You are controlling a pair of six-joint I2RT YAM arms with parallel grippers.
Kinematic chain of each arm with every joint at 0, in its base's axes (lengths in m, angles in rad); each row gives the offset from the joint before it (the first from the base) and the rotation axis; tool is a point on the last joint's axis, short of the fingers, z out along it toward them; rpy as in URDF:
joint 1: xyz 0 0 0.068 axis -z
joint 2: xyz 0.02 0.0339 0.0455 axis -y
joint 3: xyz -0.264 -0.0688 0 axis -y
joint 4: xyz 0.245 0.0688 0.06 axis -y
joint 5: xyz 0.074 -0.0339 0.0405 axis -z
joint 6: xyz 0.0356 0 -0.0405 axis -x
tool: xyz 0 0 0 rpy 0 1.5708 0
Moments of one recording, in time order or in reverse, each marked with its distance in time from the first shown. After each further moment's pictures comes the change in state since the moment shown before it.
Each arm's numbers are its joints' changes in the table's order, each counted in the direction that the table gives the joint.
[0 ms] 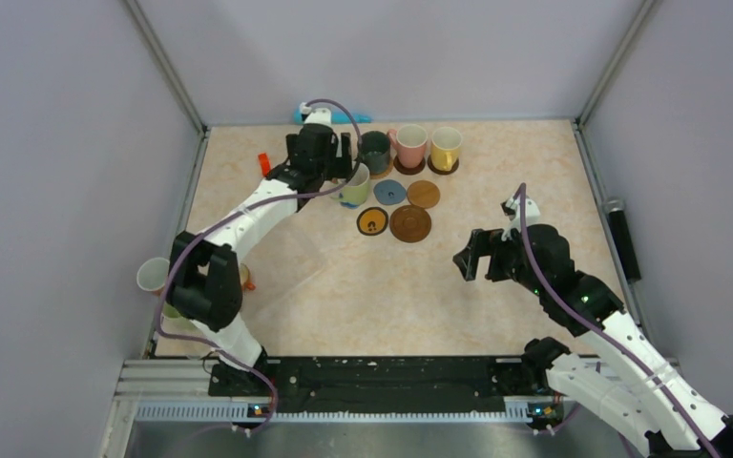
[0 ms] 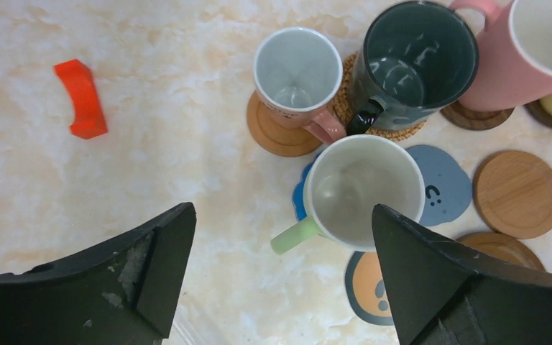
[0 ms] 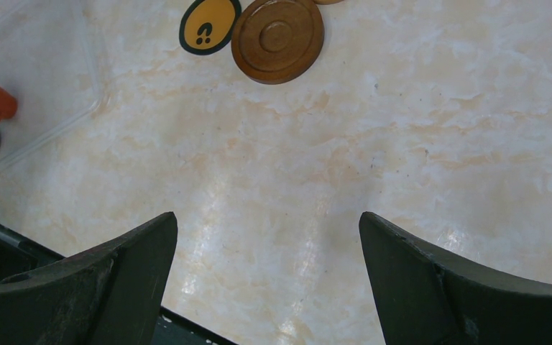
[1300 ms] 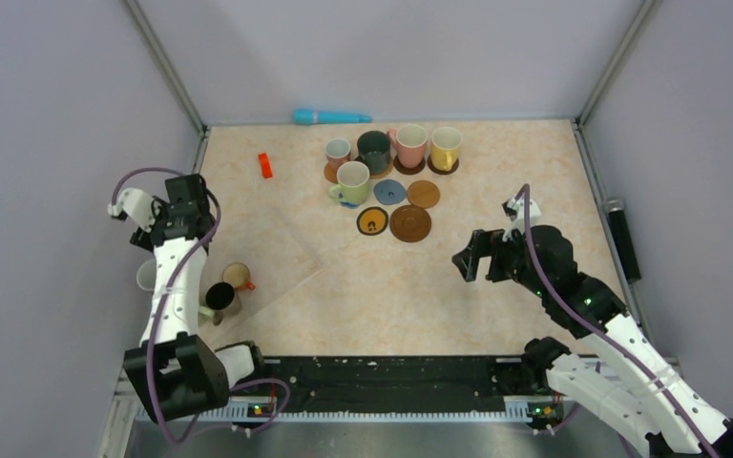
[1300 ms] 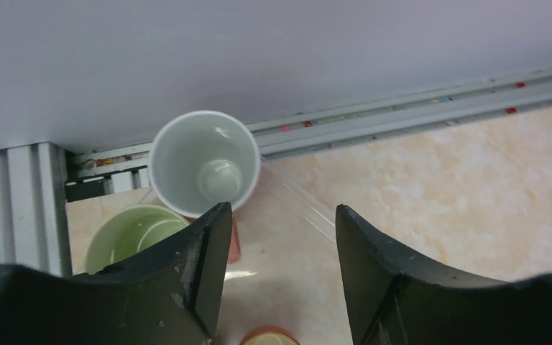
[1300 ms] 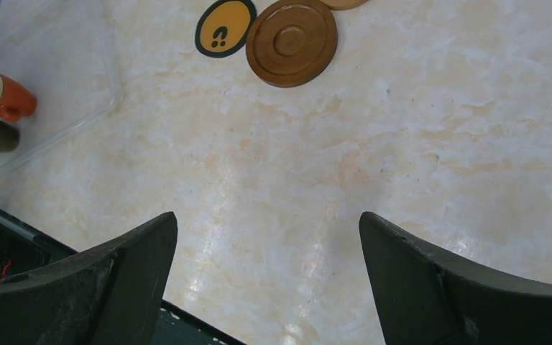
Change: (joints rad) left arm -0.636 0.561 -0.365 -0.450 -0.542 0.605; right arm 0.000 0.019 0.000 0.008 -0.028 0.000
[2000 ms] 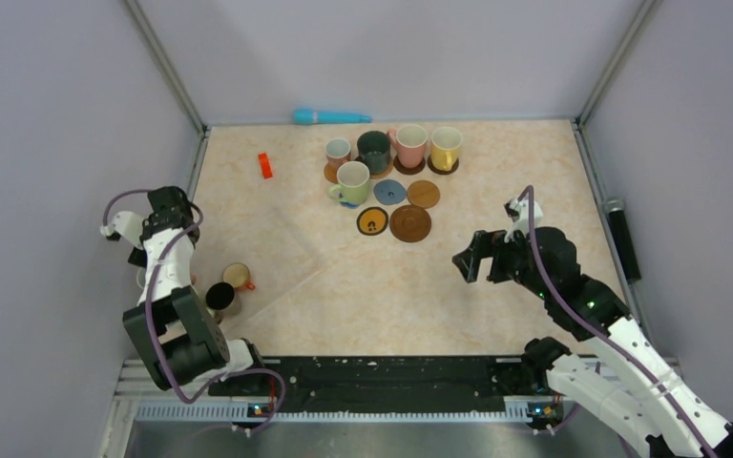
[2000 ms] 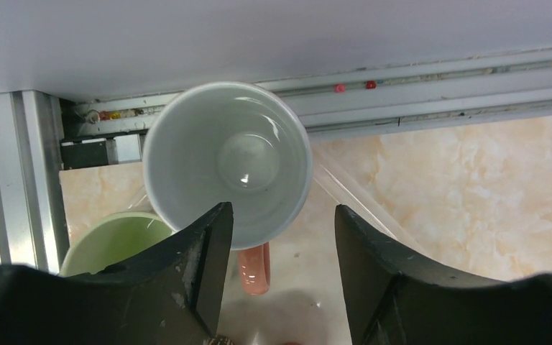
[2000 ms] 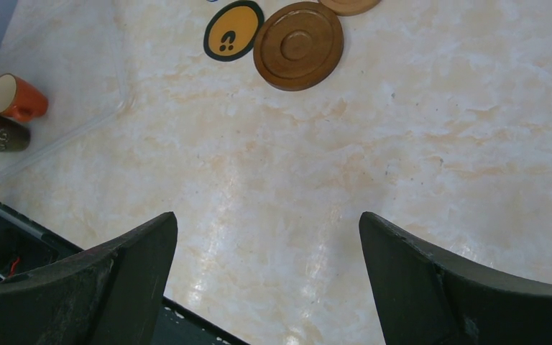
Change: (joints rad) left arm -0.227 -0.158 -0.057 0.035 0.183 0.011; right arm 0.000 0.017 0.000 0.000 -0.012 0.000
